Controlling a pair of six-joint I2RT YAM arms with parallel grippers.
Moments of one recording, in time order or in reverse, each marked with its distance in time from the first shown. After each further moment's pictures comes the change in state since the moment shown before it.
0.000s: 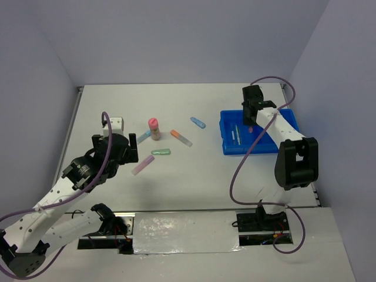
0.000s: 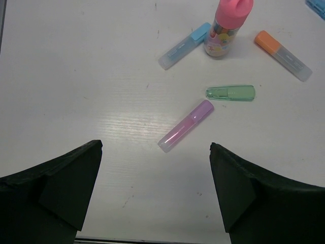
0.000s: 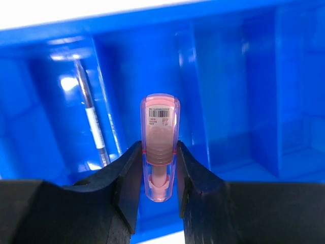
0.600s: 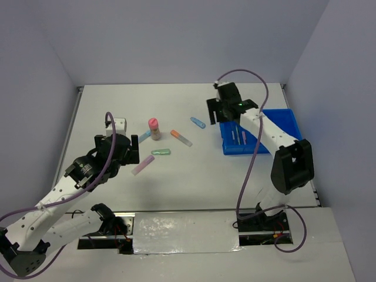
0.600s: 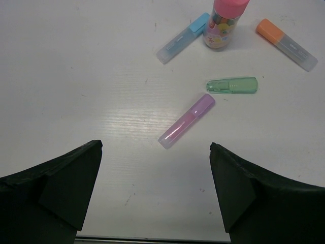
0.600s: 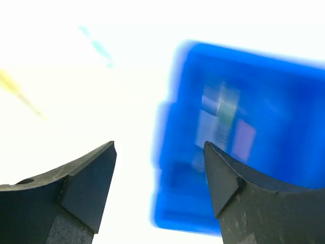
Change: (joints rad) left arm 0.002 0.013 -0.014 0.007 0.025 0.021; right arm 0.190 -0.023 0.031 0.038 -0.147 -0.016
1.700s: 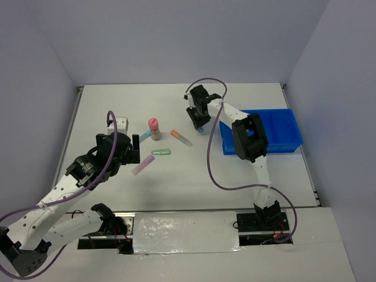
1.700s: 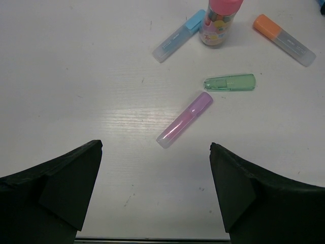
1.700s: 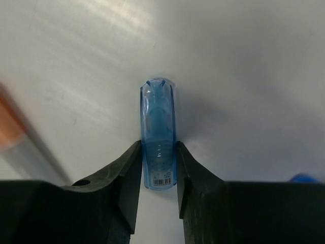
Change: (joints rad) left arm 0.019 0.016 0.000 0.014 0.039 0.029; right arm 0.130 0.691 0.586 -0.131 -0.203 -0.206
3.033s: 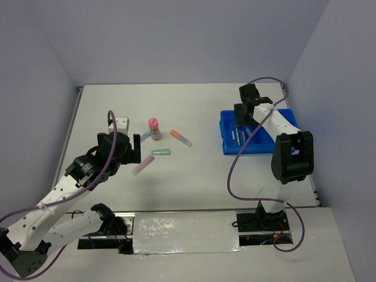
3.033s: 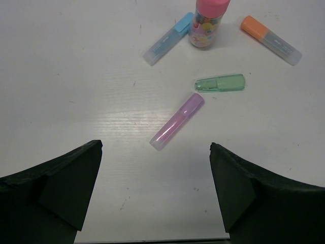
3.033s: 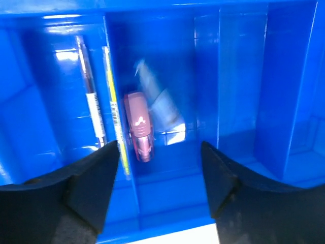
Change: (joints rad) left arm 0.006 -0.008 -0.002 0.029 0.041 0.023; right arm -0.316 -0.566 -0.540 -0.012 0.305 0.166
